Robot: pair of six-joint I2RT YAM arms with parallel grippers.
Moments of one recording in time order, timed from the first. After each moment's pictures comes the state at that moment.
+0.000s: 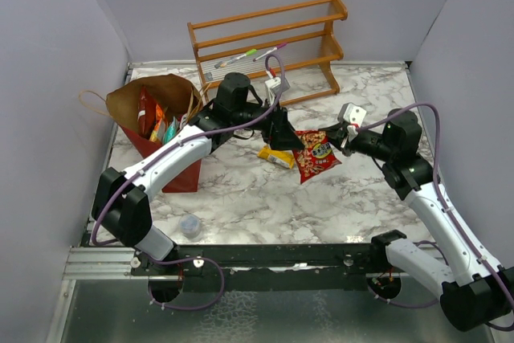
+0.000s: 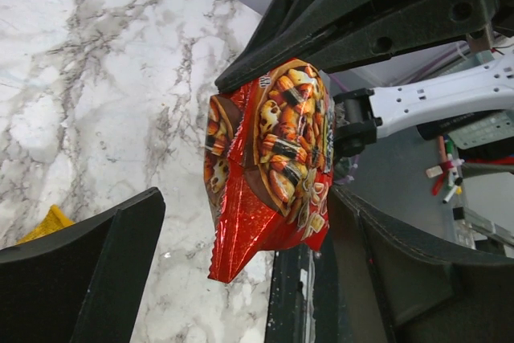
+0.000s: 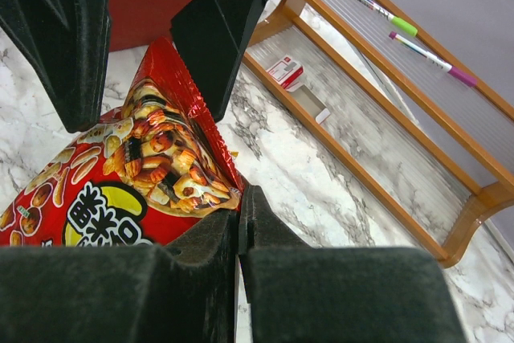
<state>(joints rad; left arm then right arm) -0.64 1.53 1.29 -0.10 0.91 -0.34 0.30 0.91 0.83 -0.13 -0.72 -0.46</state>
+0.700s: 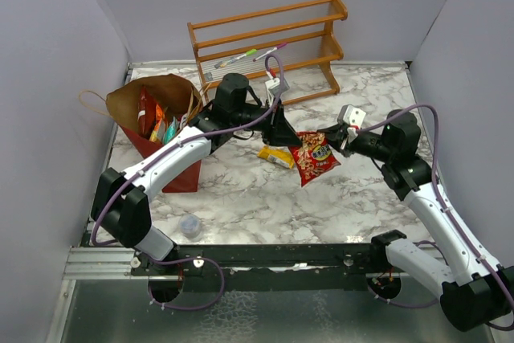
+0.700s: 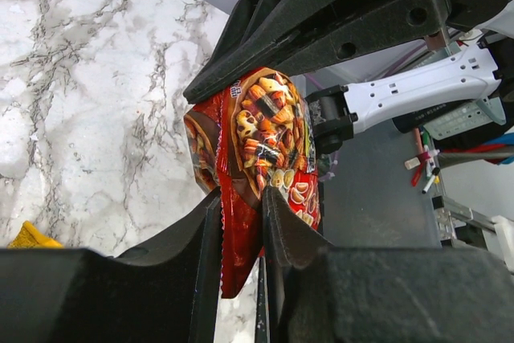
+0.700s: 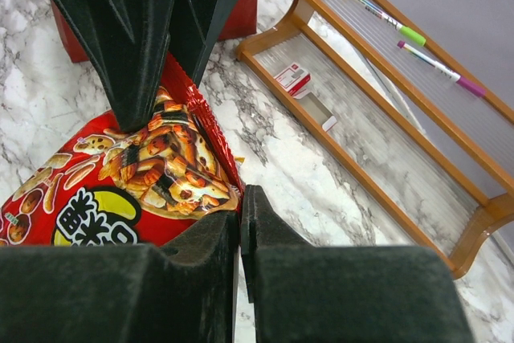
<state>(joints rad) -0.64 1.53 1.27 -0.01 0.98 -0.38 0.30 0.90 0.82 -0.10 -0.75 -0.46</state>
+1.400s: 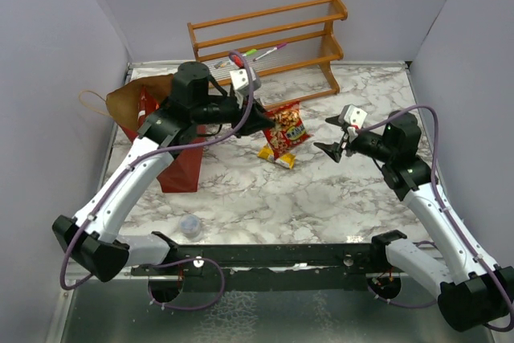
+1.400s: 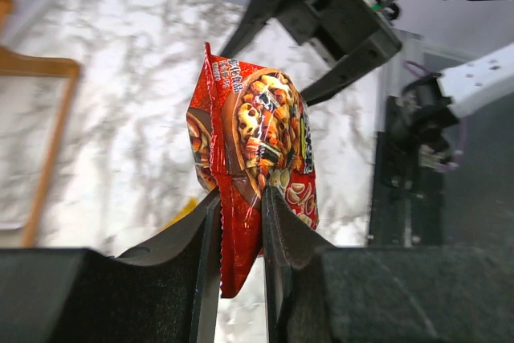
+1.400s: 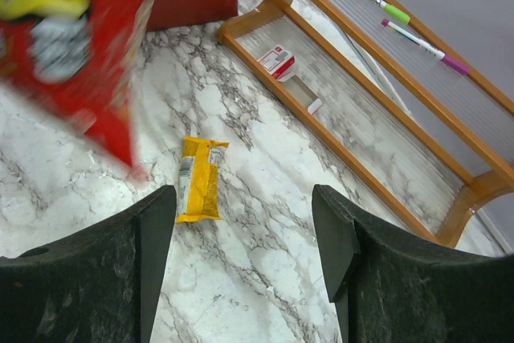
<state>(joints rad) -0.58 1.30 1.40 -0.39 0.81 0.05 0.27 0.91 0.79 -0.09 -0.73 -0.49</state>
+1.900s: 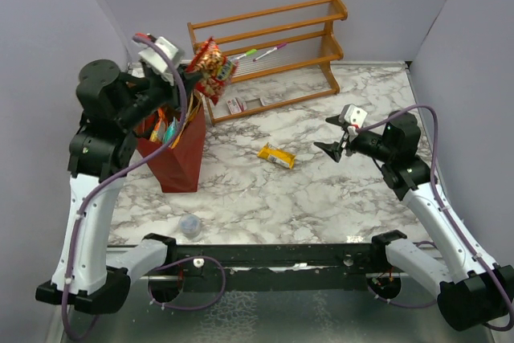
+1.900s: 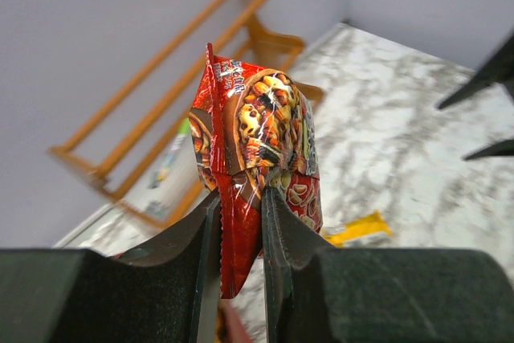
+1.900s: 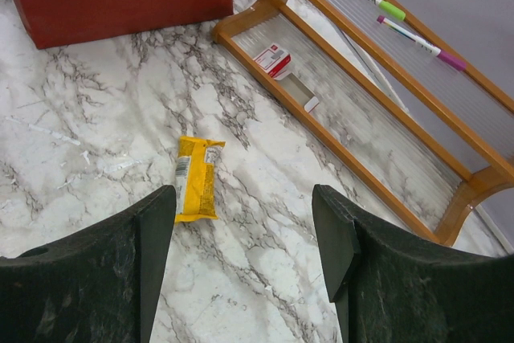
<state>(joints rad) -0.25 1.07 1.59 -0.55 0.48 0.18 0.25 0.91 0.78 -0.07 -0.72 -0.48</state>
